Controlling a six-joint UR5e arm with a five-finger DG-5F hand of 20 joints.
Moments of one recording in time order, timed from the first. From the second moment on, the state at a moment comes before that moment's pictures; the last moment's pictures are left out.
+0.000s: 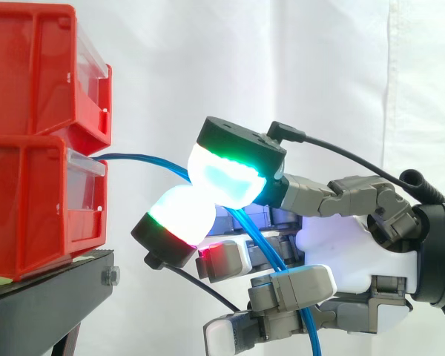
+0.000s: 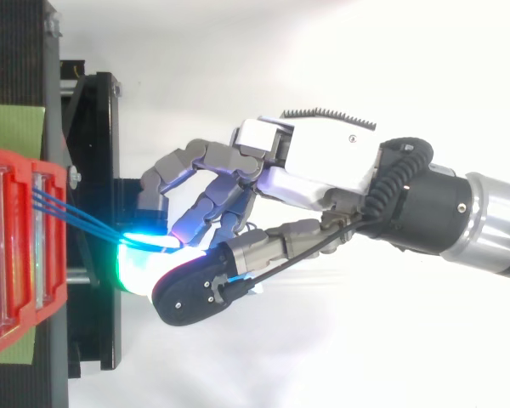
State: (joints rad) arm 0.22 -2.37 -1.20 -2.64 -1.17 0.04
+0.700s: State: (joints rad) arm 0.16 -2.34 -1.20 -2.72 -1.21 0.03
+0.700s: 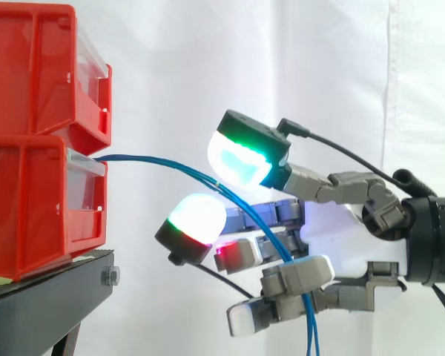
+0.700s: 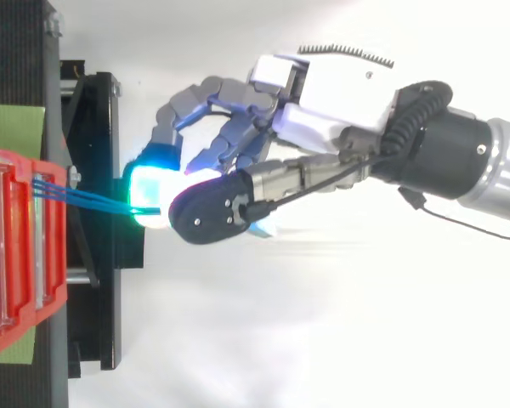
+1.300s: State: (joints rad) arm 0.17 -2.32 -1.20 -2.75 -1.21 0.00
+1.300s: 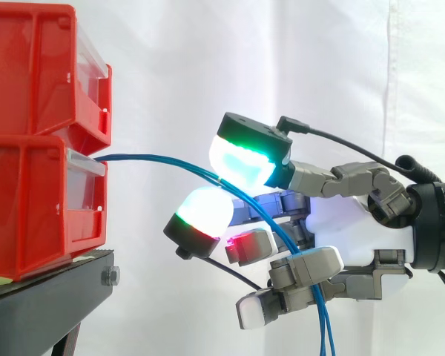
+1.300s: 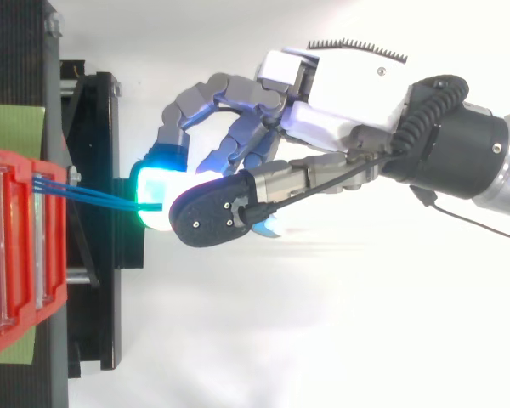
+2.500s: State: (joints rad) arm 0.19 -2.32 -1.20 -2.76 -1.19 -0.01
